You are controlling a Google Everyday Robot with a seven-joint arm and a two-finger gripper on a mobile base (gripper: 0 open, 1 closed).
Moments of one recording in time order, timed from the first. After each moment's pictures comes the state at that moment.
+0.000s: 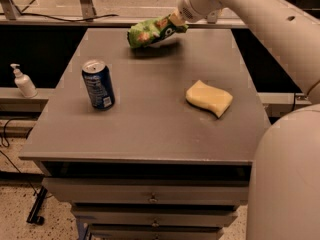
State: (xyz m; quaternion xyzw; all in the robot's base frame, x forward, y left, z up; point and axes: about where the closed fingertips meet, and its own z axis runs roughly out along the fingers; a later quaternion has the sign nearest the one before) arm 0.818 -0.063 0.944 -0.44 0.77 -0.01 0.46
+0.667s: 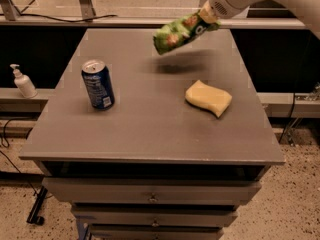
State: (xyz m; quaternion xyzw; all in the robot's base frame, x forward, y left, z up) arm 0.741 -0.133 0.986 -0.42 0.78 -0.08 0.44
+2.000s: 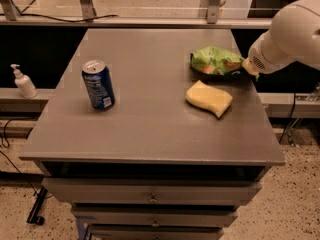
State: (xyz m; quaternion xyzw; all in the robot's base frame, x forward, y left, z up) arm 0.634 -0.261 0.897 -0.32 0.87 -0.16 0.34
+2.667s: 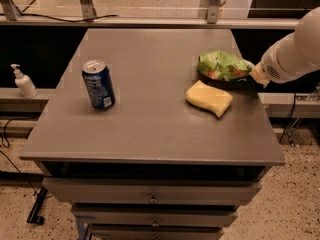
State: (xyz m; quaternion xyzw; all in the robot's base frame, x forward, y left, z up) arm 0.601 -0.270 0.892 -0.33 0.87 -0.13 0.34
